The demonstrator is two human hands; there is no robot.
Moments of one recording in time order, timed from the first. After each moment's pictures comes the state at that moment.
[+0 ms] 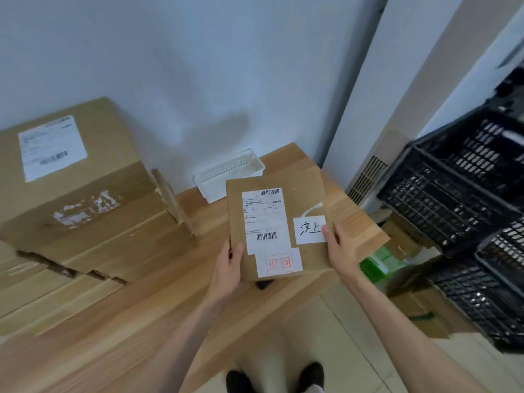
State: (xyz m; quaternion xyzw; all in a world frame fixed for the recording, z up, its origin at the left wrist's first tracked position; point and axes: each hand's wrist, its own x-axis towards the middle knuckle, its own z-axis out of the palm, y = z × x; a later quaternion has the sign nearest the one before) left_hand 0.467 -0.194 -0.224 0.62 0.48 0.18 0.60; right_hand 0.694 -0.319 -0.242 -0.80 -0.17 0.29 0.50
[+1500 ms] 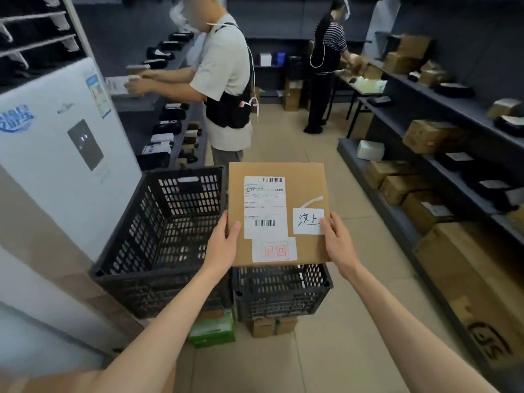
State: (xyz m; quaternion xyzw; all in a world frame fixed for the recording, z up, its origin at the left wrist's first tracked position) left_hand 1.098 -0.516 -0.125 0.79 -0.01 -0.06 0.61; right_hand 1.056 -0.778 -0.132 -0.77 0.18 -0.11 0.61
